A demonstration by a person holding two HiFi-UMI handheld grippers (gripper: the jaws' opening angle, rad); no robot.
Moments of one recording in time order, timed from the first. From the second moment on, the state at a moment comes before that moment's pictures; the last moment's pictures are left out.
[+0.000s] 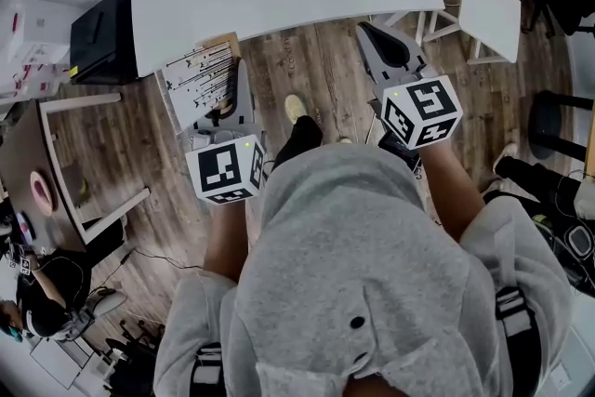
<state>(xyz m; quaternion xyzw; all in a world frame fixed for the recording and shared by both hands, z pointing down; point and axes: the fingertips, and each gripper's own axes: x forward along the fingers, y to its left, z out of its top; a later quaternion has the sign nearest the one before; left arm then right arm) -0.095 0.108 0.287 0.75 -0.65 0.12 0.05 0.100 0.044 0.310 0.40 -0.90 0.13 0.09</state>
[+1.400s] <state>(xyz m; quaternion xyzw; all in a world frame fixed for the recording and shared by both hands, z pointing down) -0.200 0.021 0.300 0.78 -0.61 0.10 0.07 -0.017 -0.030 0.301 0.42 -0.89 0.08 0.13</state>
